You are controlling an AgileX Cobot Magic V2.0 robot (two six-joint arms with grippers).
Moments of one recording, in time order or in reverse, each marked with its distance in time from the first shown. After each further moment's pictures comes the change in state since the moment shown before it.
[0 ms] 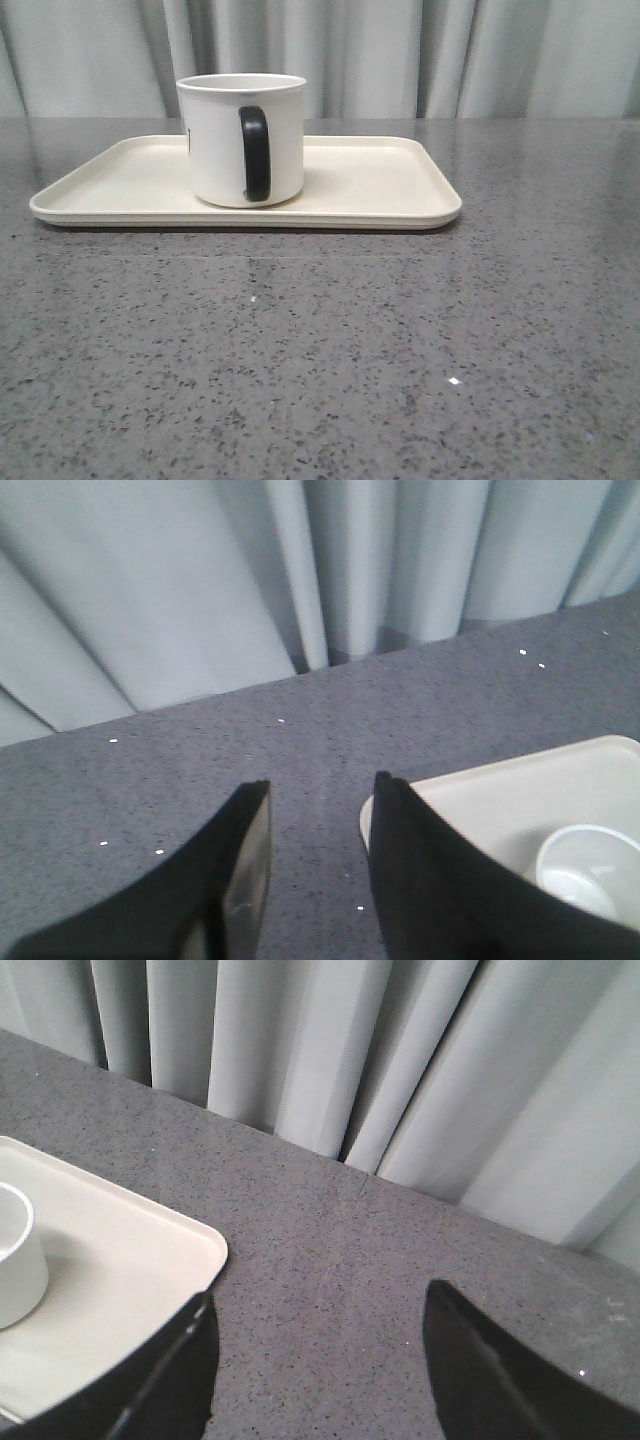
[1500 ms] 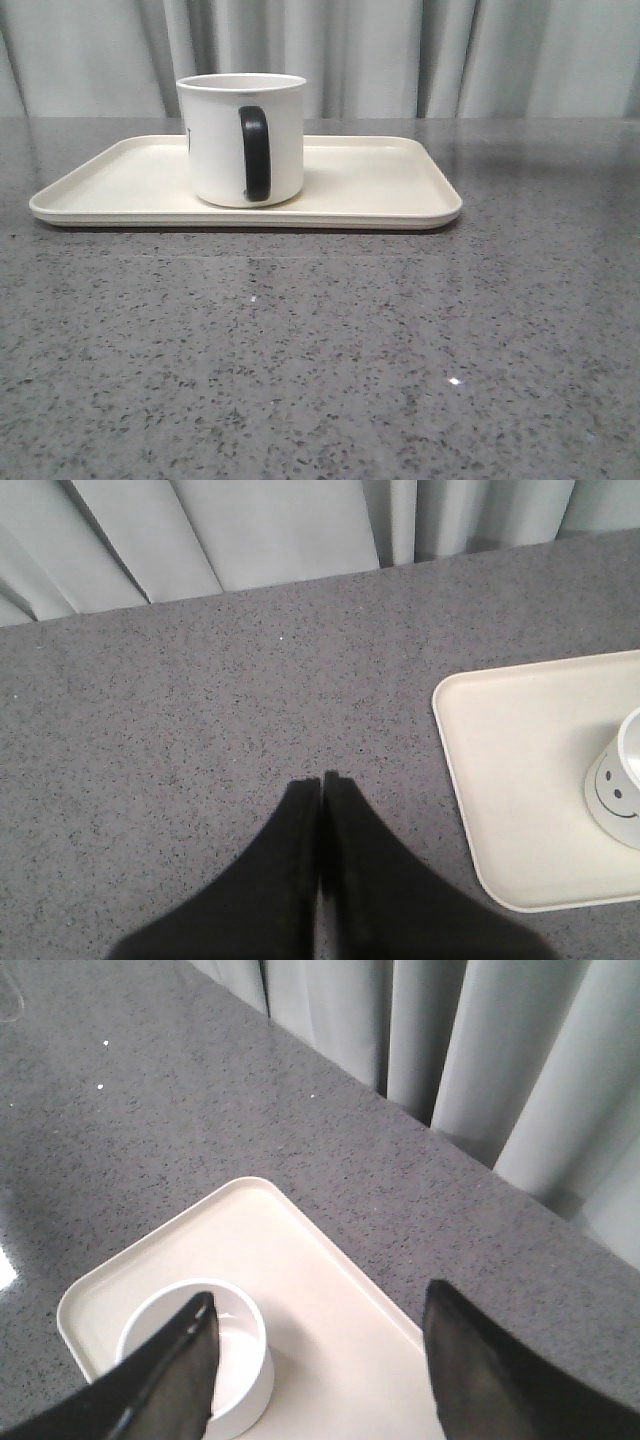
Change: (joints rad) left arm 0.085 -0.317 0.453 0.074 -0.061 0.002; right arm 0.307 0.745 -0.747 0.173 0.283 0.008
